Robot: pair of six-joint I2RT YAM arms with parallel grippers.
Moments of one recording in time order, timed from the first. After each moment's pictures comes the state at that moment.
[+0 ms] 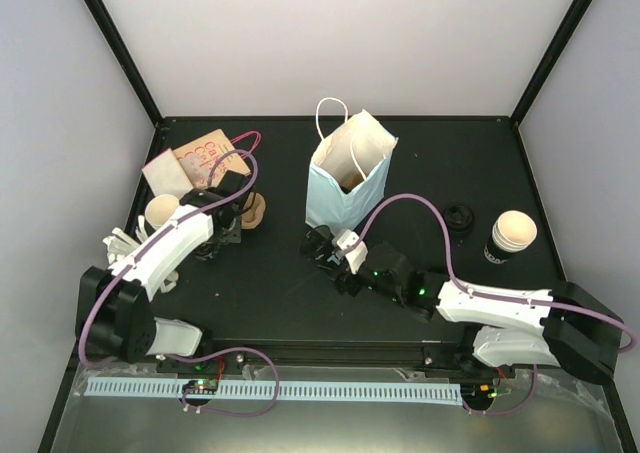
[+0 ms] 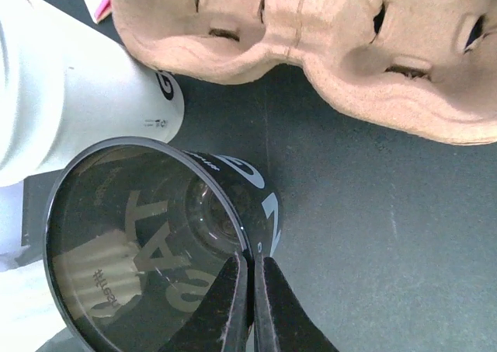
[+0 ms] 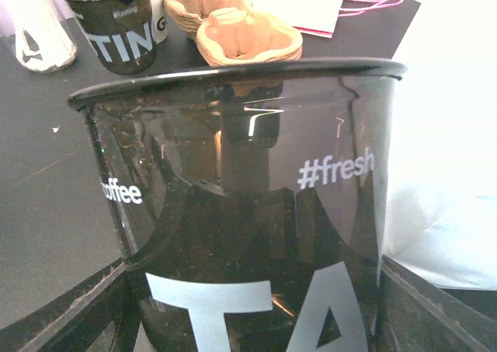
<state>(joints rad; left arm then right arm) -0.35 1.33 1.00 -1.01 -0.45 -0.42 1.07 1.19 0.49 0.26 0.13 0.05</state>
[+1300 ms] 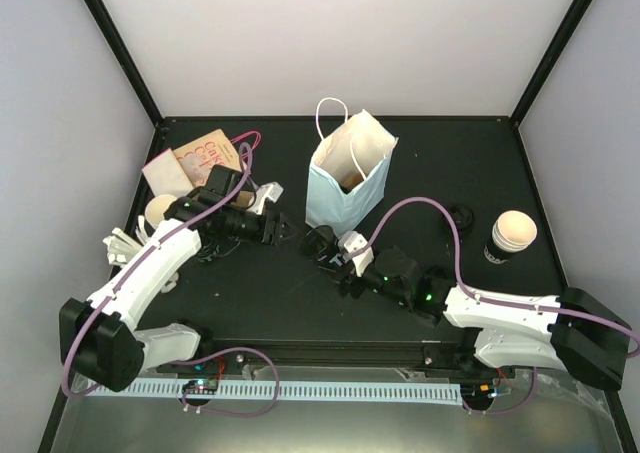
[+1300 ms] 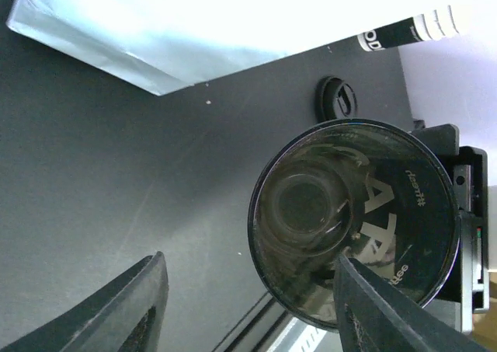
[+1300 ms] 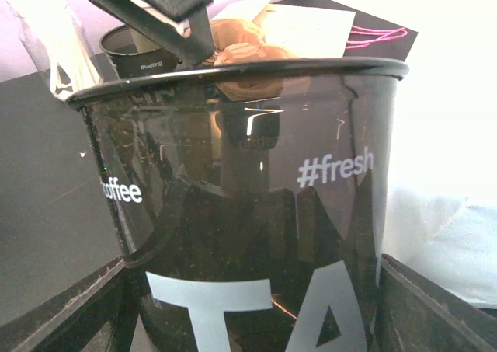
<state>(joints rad) -0.37 1.19 1.00 -0.78 0.69 -0.31 1.07 1.12 0.42 0.36 0.10 0.06</state>
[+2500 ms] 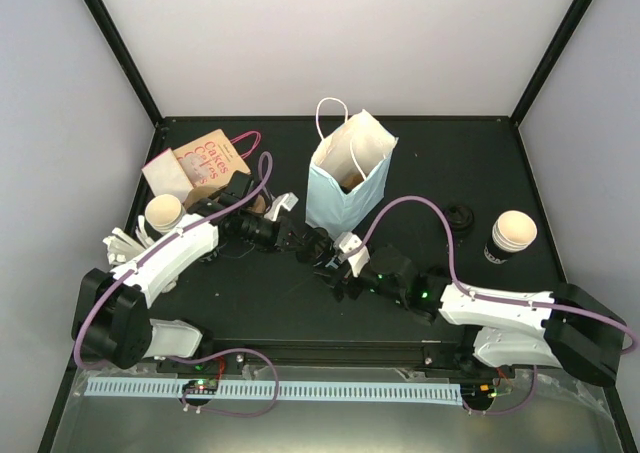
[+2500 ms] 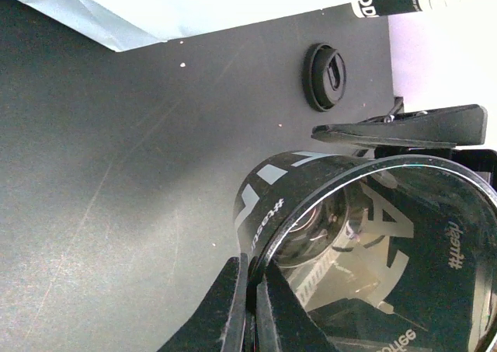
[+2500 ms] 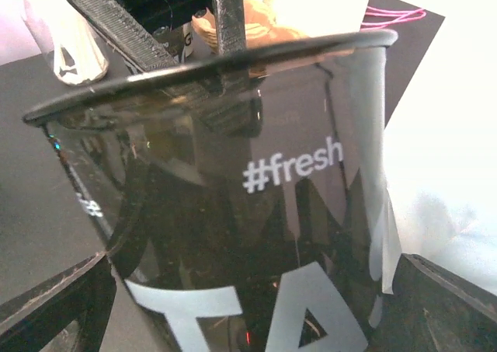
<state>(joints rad) -0.43 1.32 0.92 -0.65 0.81 -0.40 1.07 1.16 0.44 0.34 0.07 0.06</state>
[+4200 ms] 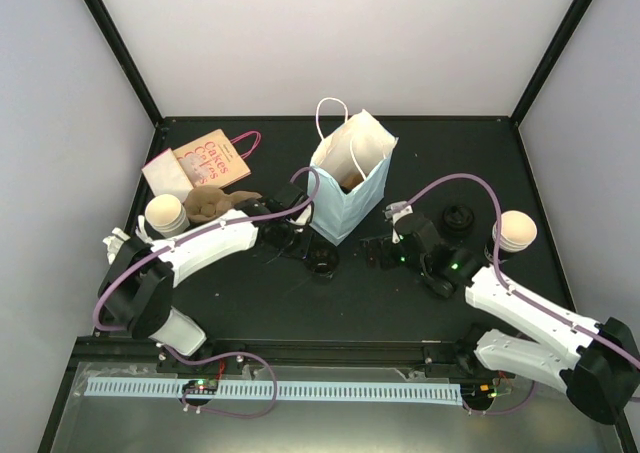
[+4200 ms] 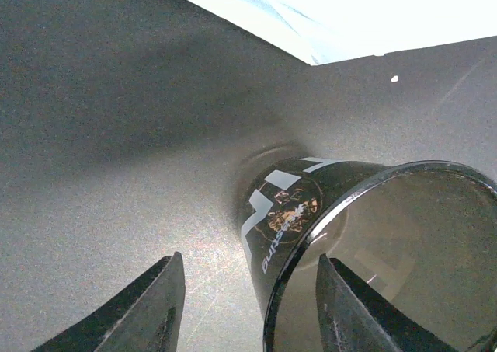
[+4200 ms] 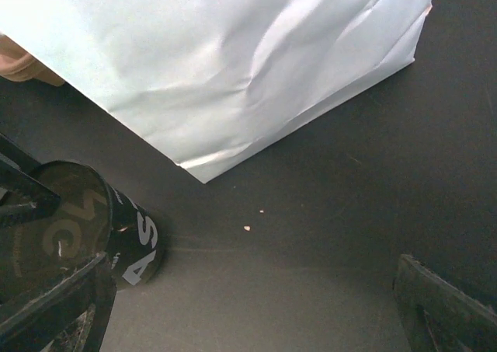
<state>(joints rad) -0.70 1.52 1.03 -0.71 0.15 -0.47 0.77 1.00 0.65 -0.36 0.13 0.42</state>
